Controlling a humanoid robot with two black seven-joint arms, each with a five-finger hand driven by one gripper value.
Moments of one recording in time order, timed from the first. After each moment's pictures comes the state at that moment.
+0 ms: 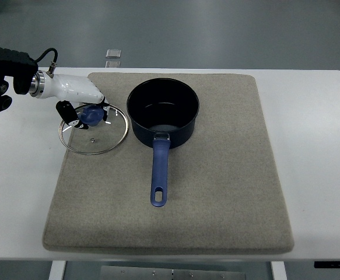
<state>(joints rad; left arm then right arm) -1.40 0.60 0.41 -0.87 1.46 -0.01 -0.61 0.04 0.00 -0.06 0.20 -0.02 -0.01 0.07</state>
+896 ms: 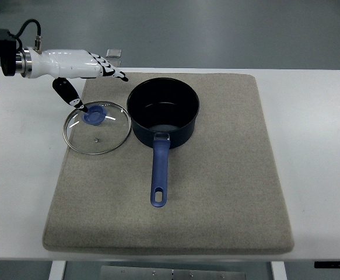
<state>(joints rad) -1.44 0.76 0.23 -1.04 1.45 0.00 -0.61 0.04 0.00 -0.06 0.20 -0.02 -0.01 0.07</state>
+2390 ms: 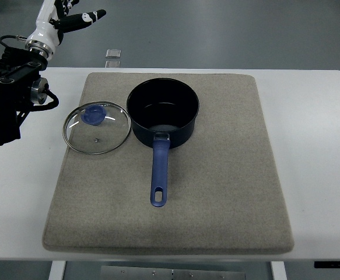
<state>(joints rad) -1.15 0.26 -0.14 -0.34 0.00 0.06 -0.61 0.04 0.00 -0.06 0.20 -0.02 -0.01 0.07</state>
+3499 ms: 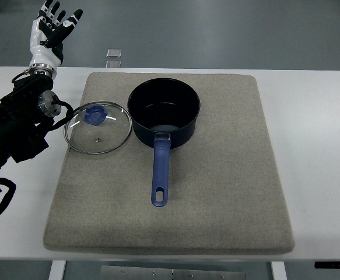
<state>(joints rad) -1.06 0.13 -0.36 -0.20 -0.24 -0.07 -0.61 0.04 0.00 -0.06 0.20 -0.02 -0.01 0.07</state>
